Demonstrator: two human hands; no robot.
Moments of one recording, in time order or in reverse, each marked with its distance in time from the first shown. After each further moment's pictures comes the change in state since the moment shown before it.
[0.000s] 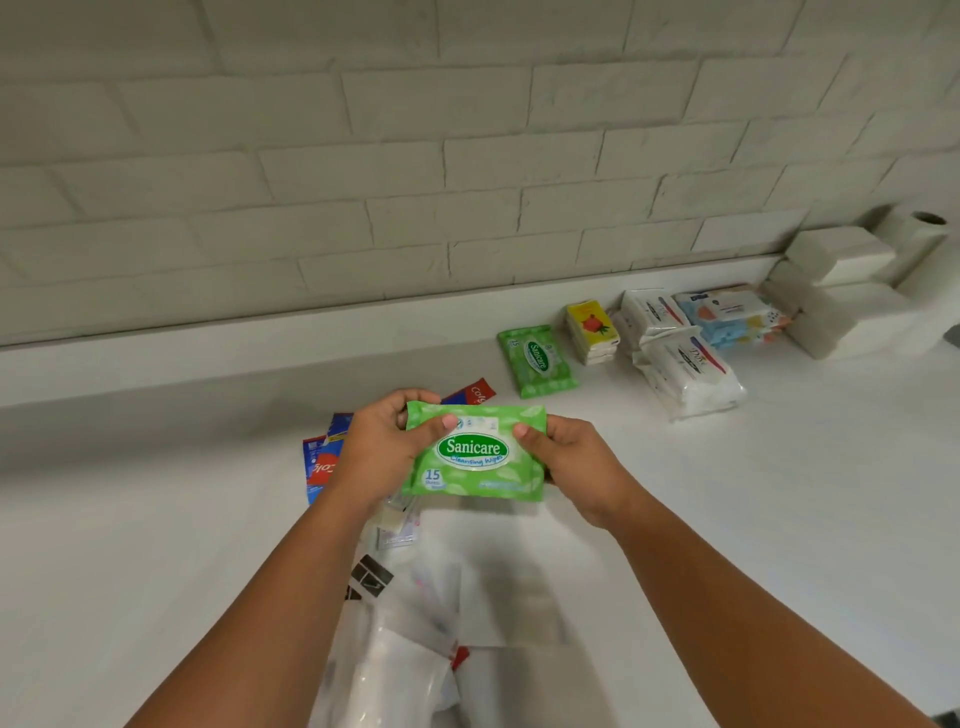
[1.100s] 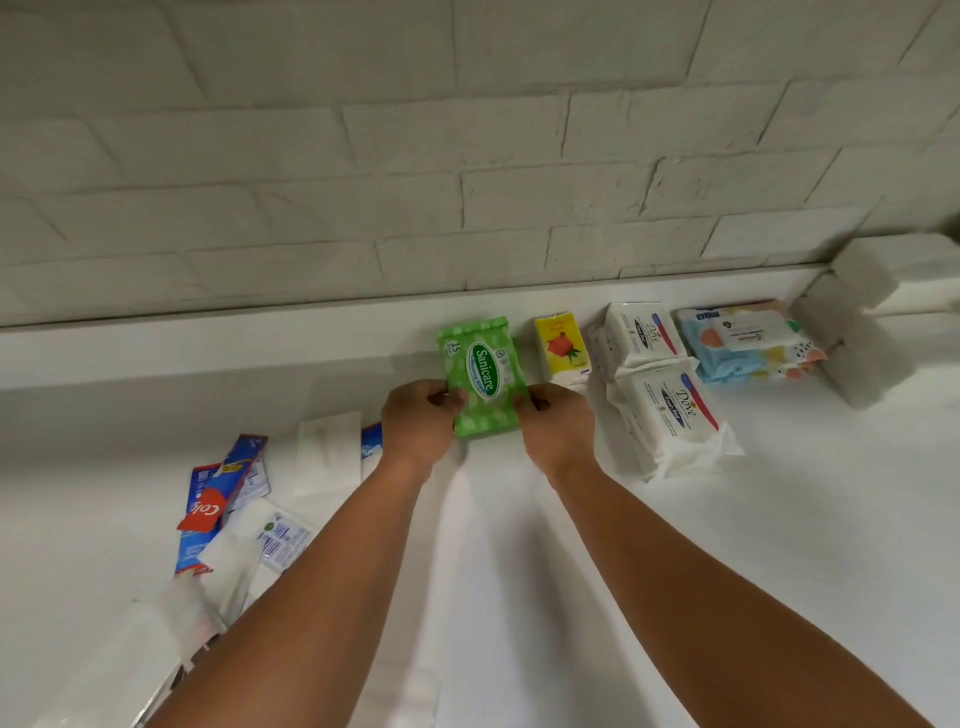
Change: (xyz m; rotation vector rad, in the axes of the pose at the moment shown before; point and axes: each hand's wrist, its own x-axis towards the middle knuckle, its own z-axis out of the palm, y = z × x) left_hand 0.151 -0.042 0.143 0.334 0.310 -0.039; right_hand 0.145 0.010 -0.112 -0.564 0.422 -0.085
